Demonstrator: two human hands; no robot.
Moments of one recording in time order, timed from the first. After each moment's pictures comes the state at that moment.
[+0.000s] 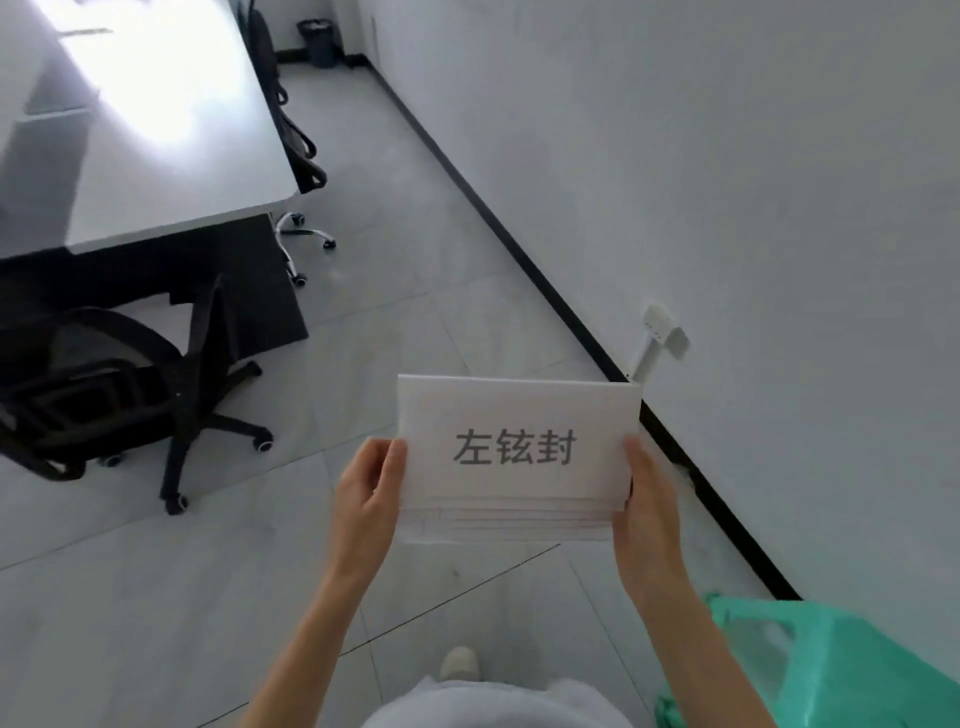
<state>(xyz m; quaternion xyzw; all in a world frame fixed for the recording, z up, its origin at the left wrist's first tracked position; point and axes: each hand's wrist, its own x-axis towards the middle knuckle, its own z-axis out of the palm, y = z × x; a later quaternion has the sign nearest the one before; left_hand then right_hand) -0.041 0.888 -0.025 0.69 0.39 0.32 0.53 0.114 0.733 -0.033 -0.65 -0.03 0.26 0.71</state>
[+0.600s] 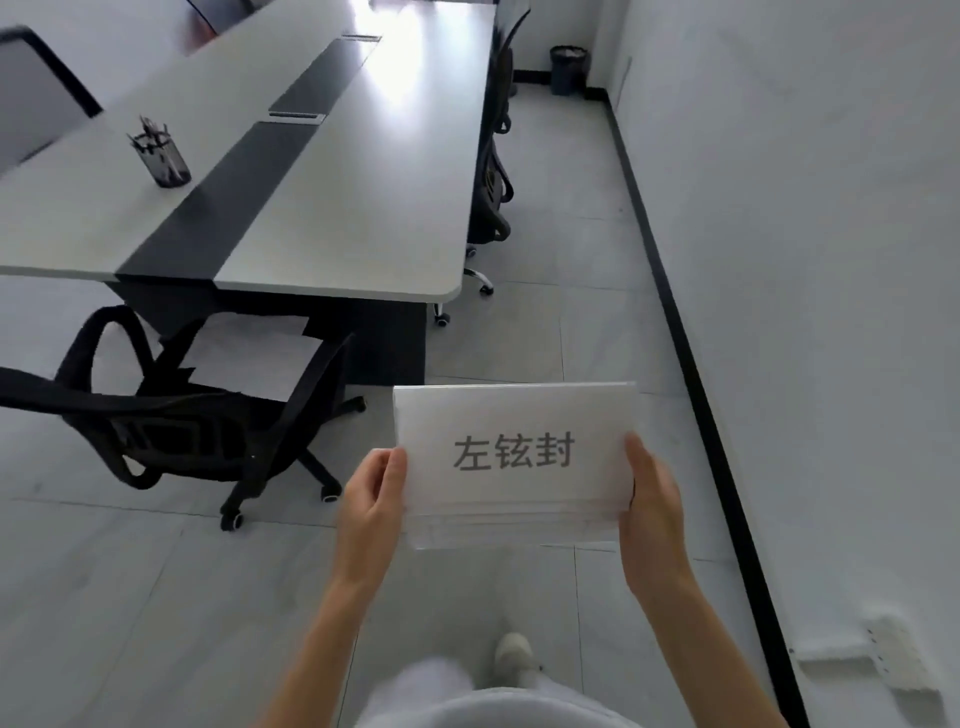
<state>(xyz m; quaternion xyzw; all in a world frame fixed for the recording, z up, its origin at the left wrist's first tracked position) 0.126 1.252 -0.039 0.53 0.54 0.45 0.48 0.338 1.197 -0.031 -0.64 -0.20 0.43 0.61</state>
